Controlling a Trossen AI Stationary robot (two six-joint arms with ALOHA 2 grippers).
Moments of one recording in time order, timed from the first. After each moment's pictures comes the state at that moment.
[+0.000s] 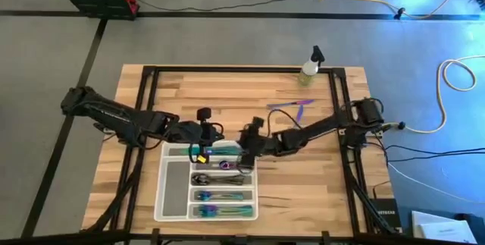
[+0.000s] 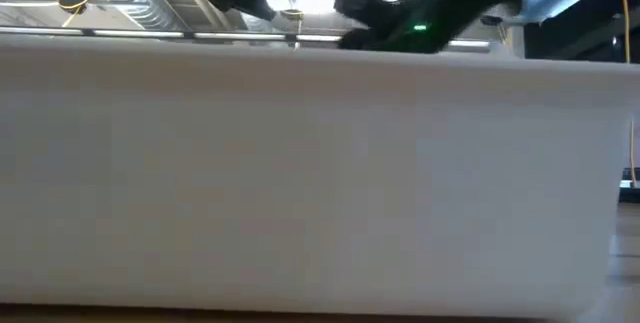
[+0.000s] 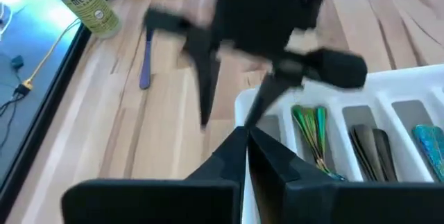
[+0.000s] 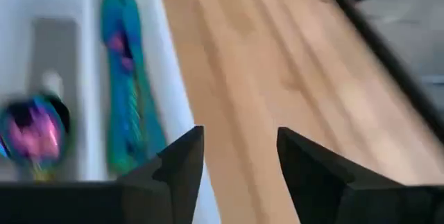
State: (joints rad) left arm -0.25 1.28 0.97 -0.35 -0.39 0.02; right arm 0.23 1.82 1.05 0.03 0.57 0.09
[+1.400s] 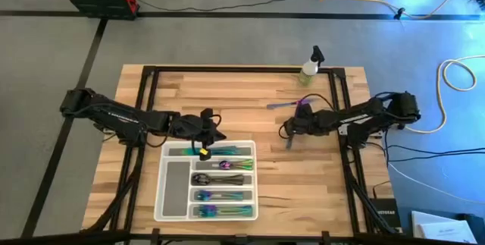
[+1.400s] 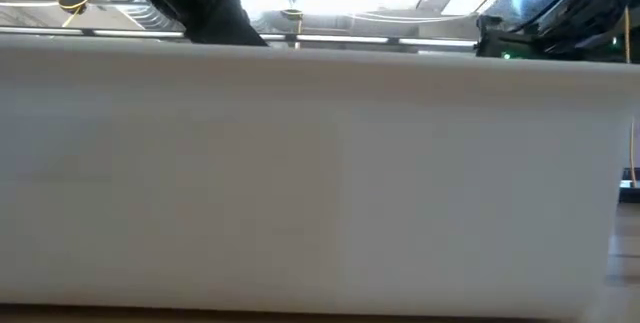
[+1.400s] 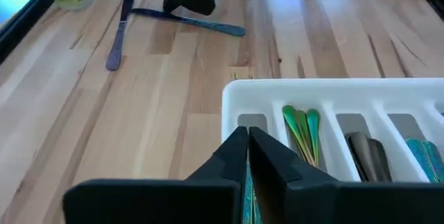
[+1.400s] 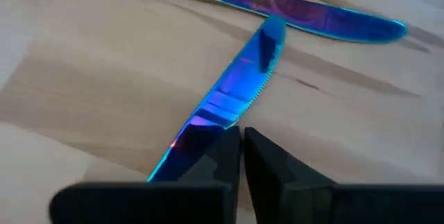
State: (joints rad) left arm -0.12 1.28 0.72 0.00 -0.18 -0.05; right arm -0.09 1.42 0.46 -0.41 0.54 1.06
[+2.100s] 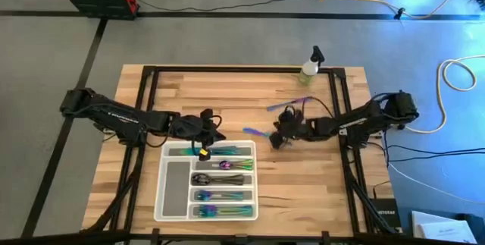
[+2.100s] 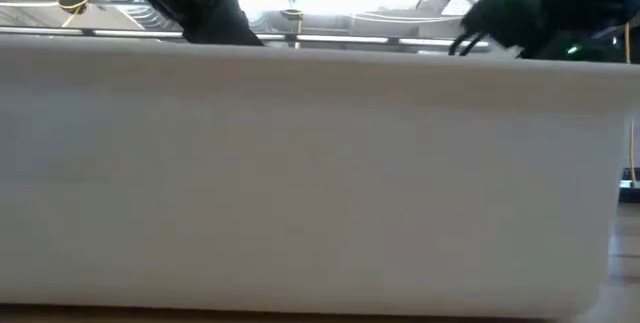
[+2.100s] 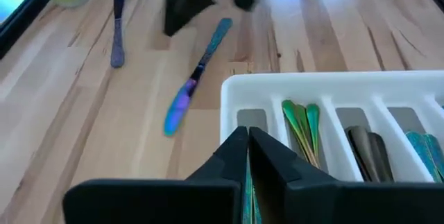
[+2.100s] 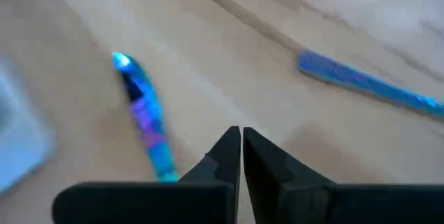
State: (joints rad) left arm -0.12 1.28 0.72 -0.01 -0.18 -0.04; right arm 0.07 1.44 0.48 0.11 0.50 0.66
